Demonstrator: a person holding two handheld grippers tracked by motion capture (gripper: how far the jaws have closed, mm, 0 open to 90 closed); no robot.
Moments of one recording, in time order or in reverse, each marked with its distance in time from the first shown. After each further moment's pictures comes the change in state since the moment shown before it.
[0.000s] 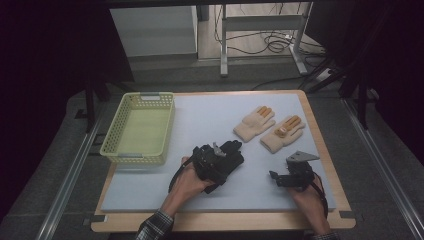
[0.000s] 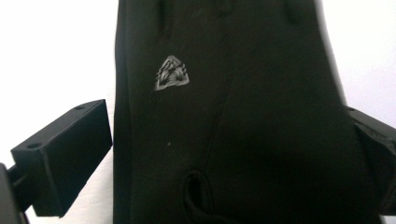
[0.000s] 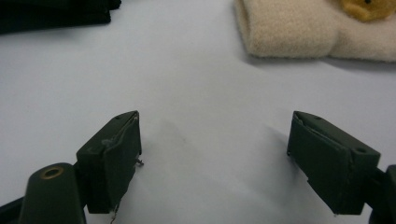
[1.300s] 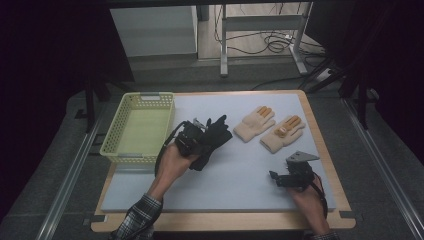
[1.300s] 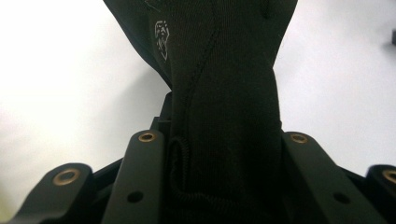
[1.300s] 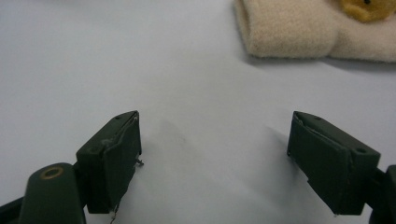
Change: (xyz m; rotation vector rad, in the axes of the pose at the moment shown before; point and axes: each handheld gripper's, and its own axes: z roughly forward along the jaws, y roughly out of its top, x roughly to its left) left arm 0.053 0.027 -0.084 -0.053 0.049 -0.135; right arm 0.000 0.000 0.000 0.000 -0.004 -0.003
